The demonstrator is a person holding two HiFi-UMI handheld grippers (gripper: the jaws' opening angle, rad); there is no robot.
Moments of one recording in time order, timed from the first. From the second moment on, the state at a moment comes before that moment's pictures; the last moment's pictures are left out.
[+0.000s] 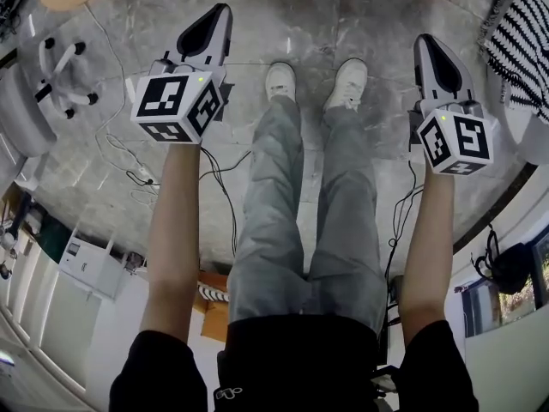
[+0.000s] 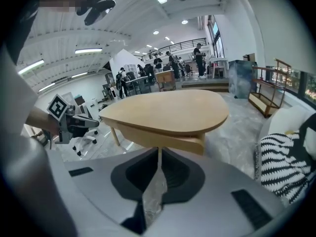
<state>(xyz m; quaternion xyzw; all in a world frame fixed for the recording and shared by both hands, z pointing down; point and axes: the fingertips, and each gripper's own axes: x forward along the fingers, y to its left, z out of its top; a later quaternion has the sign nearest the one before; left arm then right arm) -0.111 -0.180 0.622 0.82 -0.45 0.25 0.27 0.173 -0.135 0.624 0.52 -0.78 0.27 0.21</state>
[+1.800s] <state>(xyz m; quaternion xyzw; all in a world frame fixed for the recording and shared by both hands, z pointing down) -0.127 -0.267 0.725 0.80 -0.38 0.41 0.21 0.221 -0.226 0.721 0.36 -0.82 0.16 0.42</state>
